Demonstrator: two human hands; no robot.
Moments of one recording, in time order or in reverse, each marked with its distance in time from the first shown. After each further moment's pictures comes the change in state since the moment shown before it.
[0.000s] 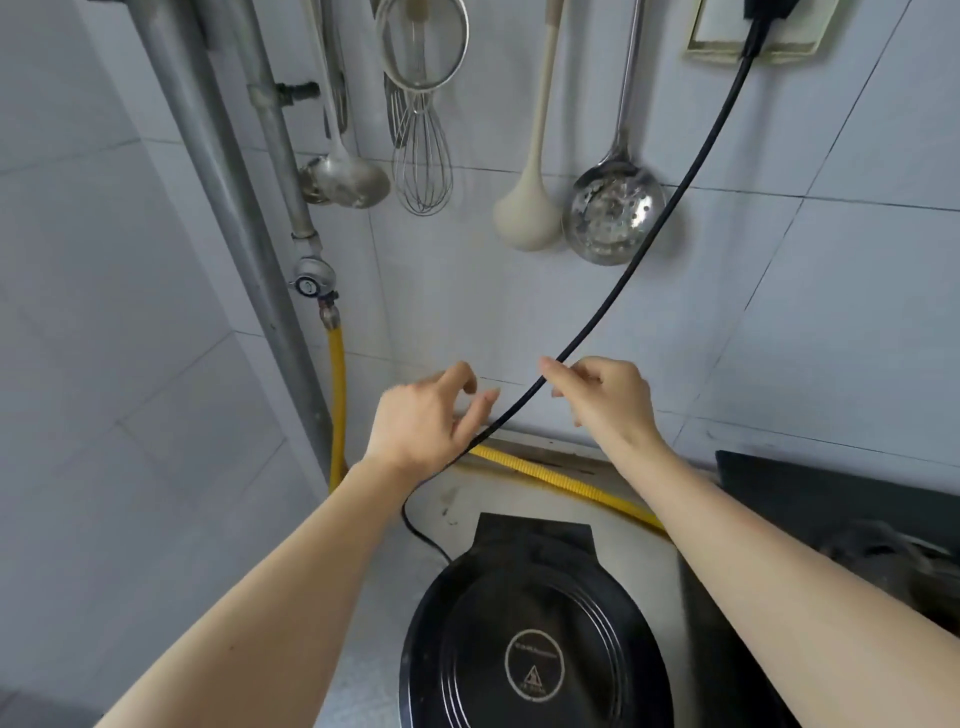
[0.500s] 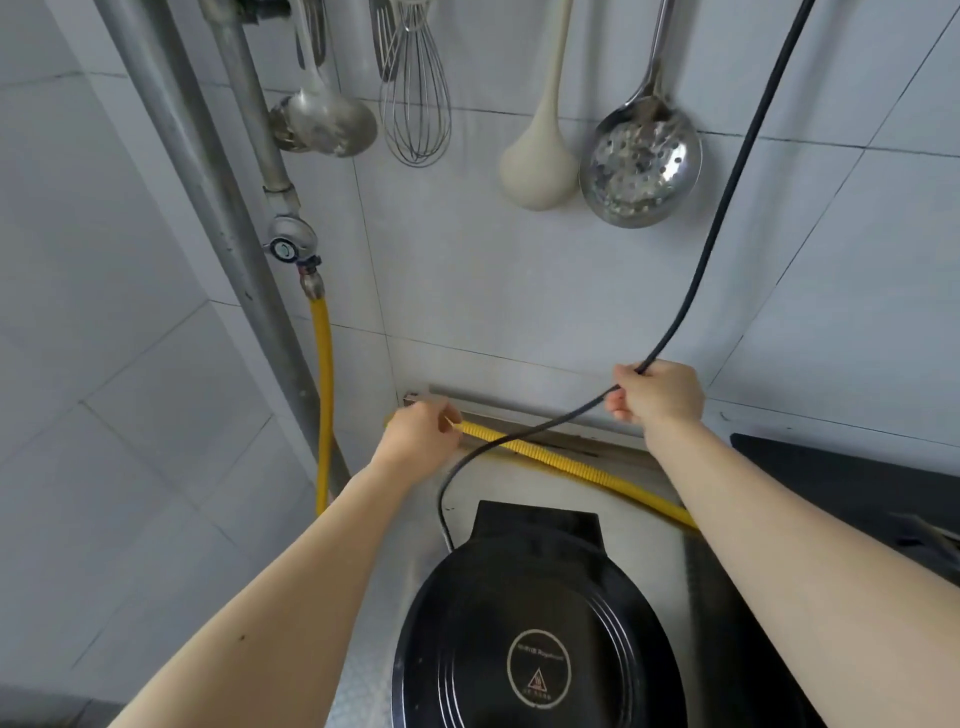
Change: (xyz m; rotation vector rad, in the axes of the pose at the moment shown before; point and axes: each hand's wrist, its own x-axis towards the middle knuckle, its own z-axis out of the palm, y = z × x) left_hand -0.013 -0.045 0.066 -0.243 -0.495 -0.585; right_hand 0.056 0.072 0.004 0.163 0.220 0.428
